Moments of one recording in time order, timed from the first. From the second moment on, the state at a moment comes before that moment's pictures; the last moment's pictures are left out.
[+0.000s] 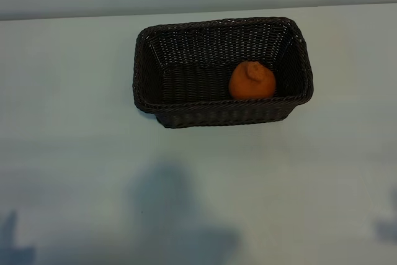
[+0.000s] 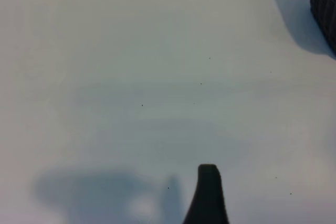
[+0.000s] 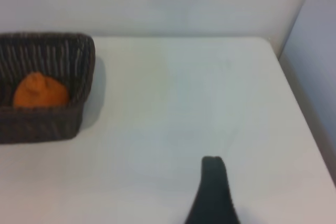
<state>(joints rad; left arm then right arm) 0.01 -0.01 -0.52 -0.02 1.06 0.03 -0.19 0.08 -0.80 0.02 1.15 -0.01</state>
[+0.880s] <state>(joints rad) 0.01 -0.01 -0.52 -0.02 1.06 0.03 -0.19 -0.01 -0.55 0.00 1.17 0.04</state>
